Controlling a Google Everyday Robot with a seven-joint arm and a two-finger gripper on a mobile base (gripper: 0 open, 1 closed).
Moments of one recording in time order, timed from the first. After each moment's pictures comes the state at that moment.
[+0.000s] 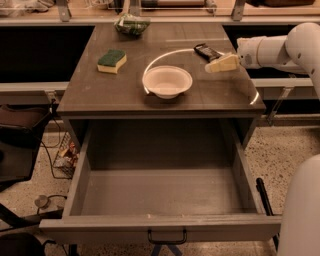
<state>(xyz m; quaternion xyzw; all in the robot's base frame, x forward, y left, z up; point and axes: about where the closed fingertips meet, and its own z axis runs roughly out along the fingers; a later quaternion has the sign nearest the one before) 0.816 -0.236 0.871 -0.35 0.75 0.14 0.54</state>
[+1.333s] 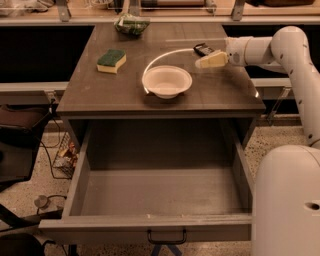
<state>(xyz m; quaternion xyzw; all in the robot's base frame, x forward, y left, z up) 0.857 -0.210 0.861 -0.35 0.74 0.18 0.56</state>
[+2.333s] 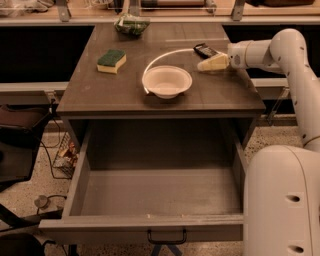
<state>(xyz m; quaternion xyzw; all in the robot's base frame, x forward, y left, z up) 0.867 -0.222 0.837 -0.32 0.76 0.18 0.53</state>
